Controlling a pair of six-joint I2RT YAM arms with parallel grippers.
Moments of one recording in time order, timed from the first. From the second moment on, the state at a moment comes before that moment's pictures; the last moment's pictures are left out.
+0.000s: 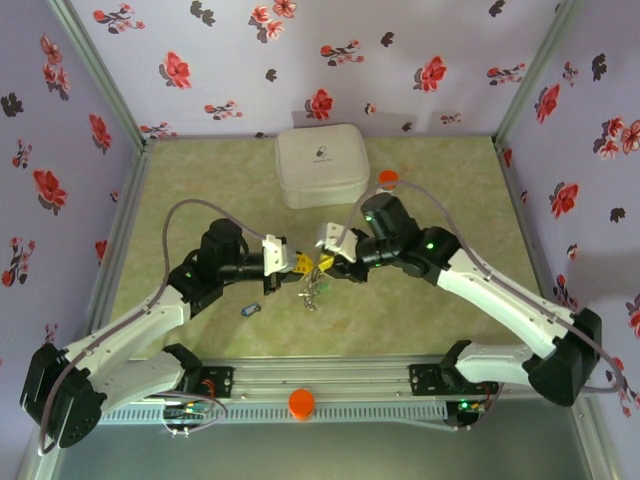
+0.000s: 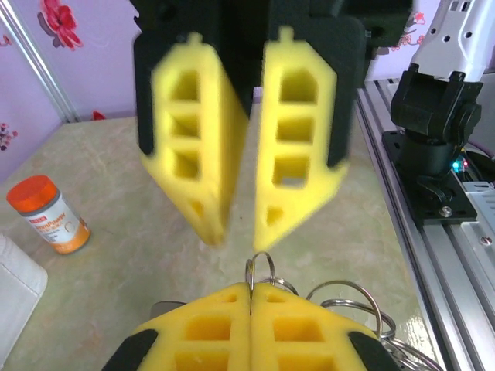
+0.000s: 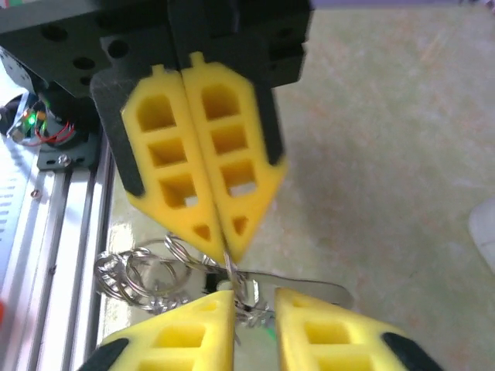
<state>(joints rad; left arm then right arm) -0.70 1.00 0.65 0.02 0.73 0.41 0.78 1.18 1.07 -0.58 -0.54 -0.48</state>
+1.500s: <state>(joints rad) -0.68 1.00 0.53 0.41 0.77 0.20 0.73 1.12 0.88 -0.22 -0.69 -0.31</state>
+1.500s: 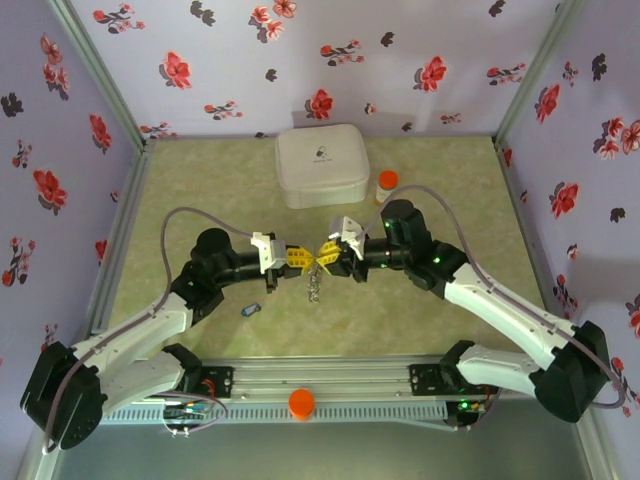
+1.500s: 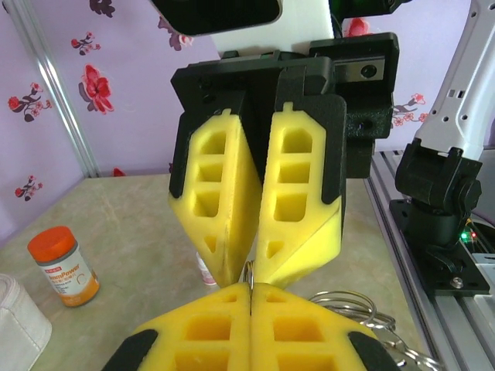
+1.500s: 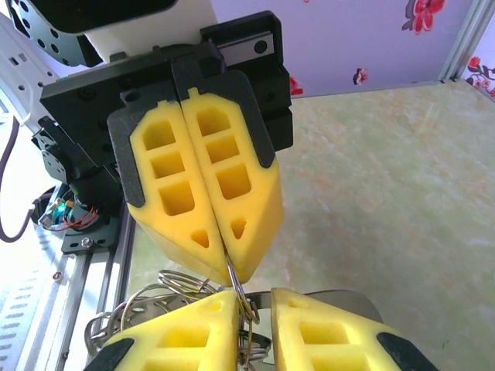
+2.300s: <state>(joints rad) -0.72 1.02 0.68 -0.05 0.64 0.47 0.81 1.23 1.06 -0.55 -0.53 -0.50</state>
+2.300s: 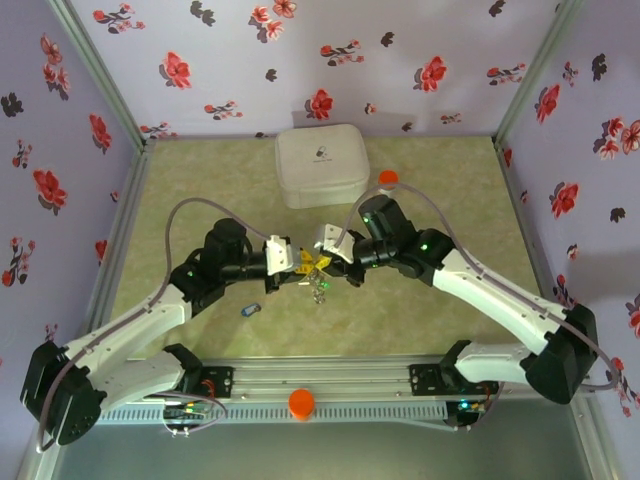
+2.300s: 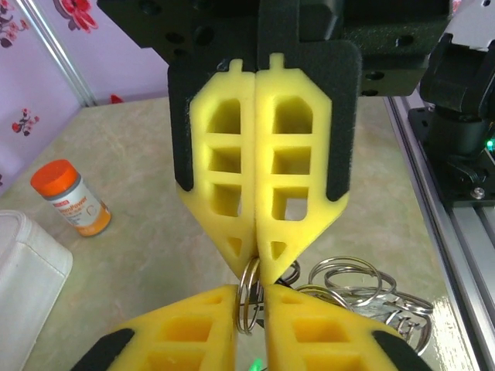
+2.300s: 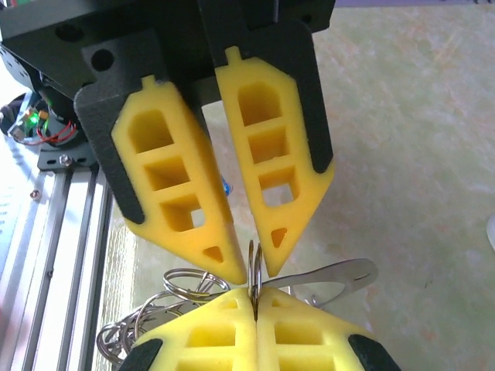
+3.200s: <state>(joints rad) -0.73 0.98 0.61 0.03 0.64 0.49 0.76 1.15 0.99 -0.49 -0.58 -0.44</state>
